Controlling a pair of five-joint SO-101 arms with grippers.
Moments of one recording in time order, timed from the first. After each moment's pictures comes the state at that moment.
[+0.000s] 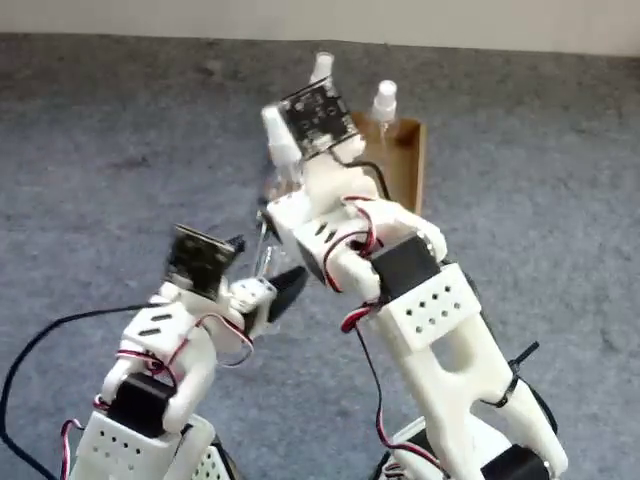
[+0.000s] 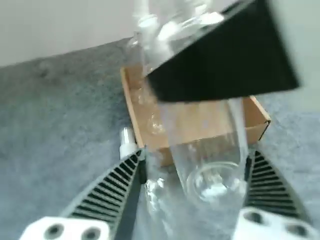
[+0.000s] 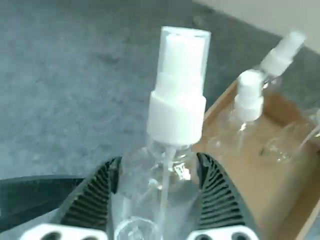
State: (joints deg) left arm 14.9 -87.6 75.7 42.2 3.2; right arm -37.1 -30.9 14.8 60.4 2.2
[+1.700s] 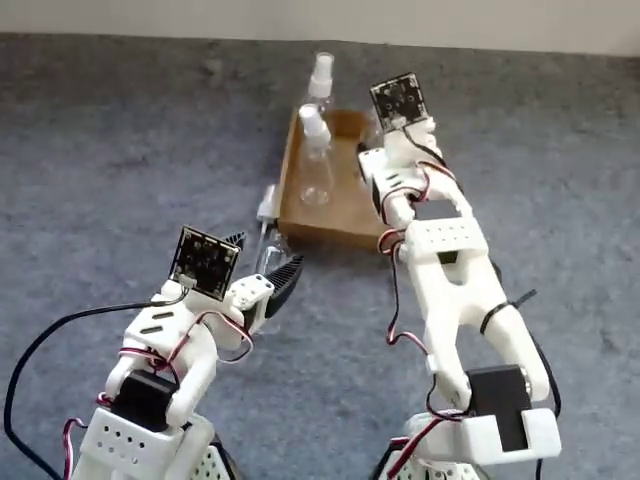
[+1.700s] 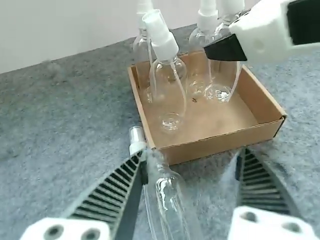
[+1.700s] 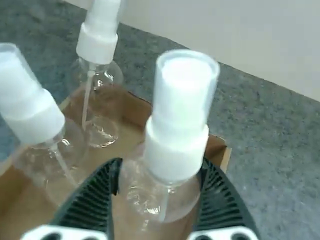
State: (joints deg) left arm 14.8 -87.6 77.8 40.7 2.4; right arm -11.5 -5.8 28.9 11.5 15.9
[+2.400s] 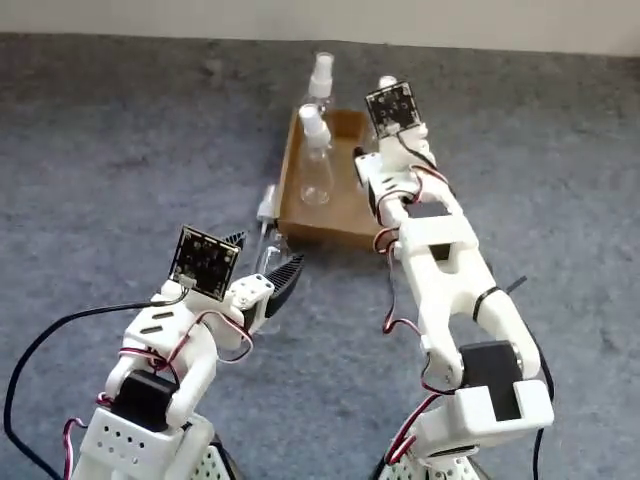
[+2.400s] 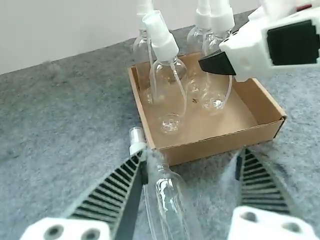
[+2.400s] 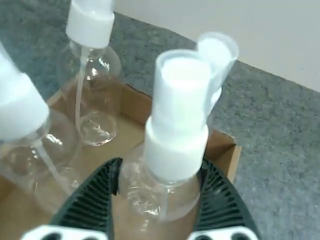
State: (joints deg) left arm 14.8 -87.6 77.8 40.6 2.4; right arm -11.5 0.5 28.9 5.8 15.9
